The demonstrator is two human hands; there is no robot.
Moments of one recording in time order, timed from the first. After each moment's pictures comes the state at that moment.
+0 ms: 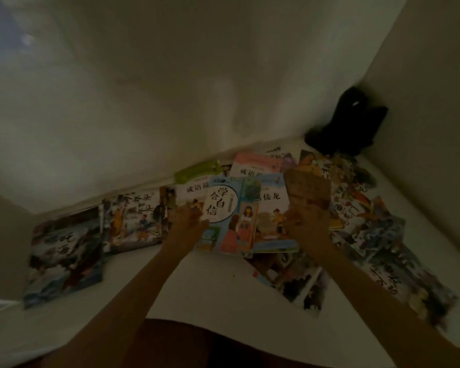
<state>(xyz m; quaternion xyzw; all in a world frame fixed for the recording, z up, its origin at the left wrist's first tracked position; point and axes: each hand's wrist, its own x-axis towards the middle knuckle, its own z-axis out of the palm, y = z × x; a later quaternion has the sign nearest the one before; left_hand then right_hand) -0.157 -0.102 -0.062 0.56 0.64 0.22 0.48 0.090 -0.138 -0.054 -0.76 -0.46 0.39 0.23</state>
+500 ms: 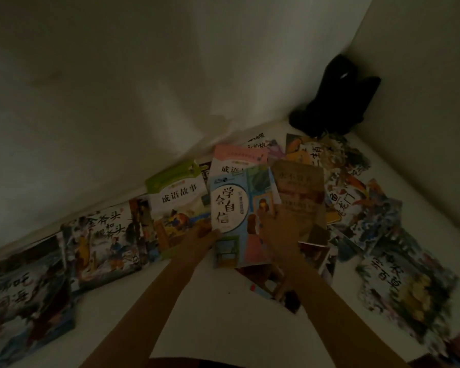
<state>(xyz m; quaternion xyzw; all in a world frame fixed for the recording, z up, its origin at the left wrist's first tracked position) -0.109 -0.068 -0.100 0.43 0.64 0.17 0.62 0.053 -0.087 -0.110 -0.82 -0.33 0.36 0.31</state>
